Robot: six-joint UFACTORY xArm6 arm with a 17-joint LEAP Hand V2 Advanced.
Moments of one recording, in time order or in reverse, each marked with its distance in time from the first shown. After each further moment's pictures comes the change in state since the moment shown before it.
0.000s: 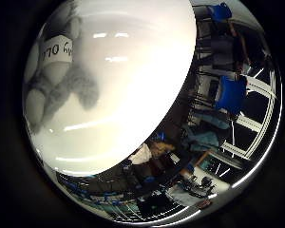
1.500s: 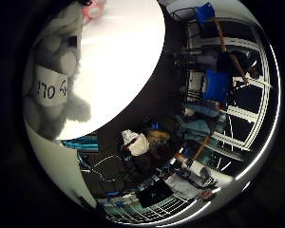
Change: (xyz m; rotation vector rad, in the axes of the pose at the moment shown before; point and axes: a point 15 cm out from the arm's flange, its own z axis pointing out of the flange) arm -0.075 0.091 -0.243 0.162 0.045 0.003
